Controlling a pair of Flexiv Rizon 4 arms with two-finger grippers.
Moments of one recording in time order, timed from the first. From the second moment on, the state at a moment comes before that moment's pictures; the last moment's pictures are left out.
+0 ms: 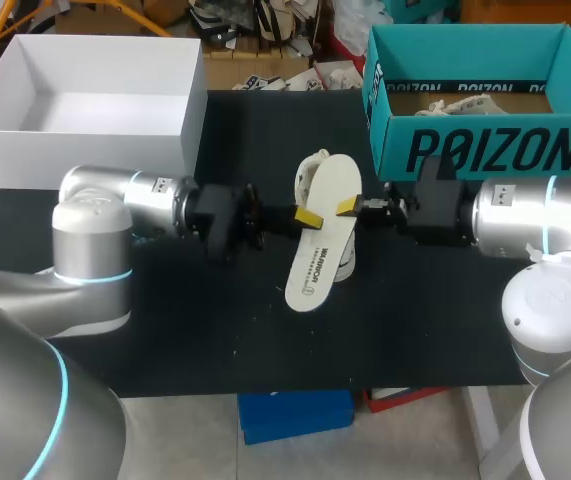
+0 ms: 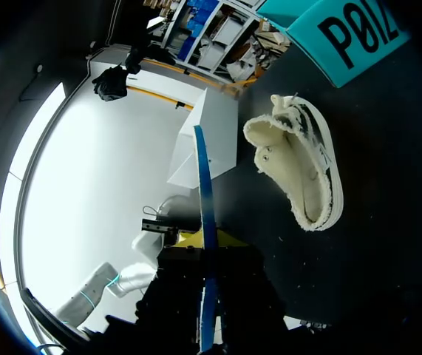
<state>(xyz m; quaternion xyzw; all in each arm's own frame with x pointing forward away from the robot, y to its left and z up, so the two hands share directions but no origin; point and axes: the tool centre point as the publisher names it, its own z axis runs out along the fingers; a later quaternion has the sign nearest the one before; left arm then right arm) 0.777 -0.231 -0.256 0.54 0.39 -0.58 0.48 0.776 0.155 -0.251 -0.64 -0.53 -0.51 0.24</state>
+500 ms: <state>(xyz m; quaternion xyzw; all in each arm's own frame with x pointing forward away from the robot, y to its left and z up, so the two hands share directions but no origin) 0.791 -0.229 -0.268 0.50 0.52 -0.58 0.38 0.767 0.141 -0.258 -0.66 -0.52 -0.49 0.22</state>
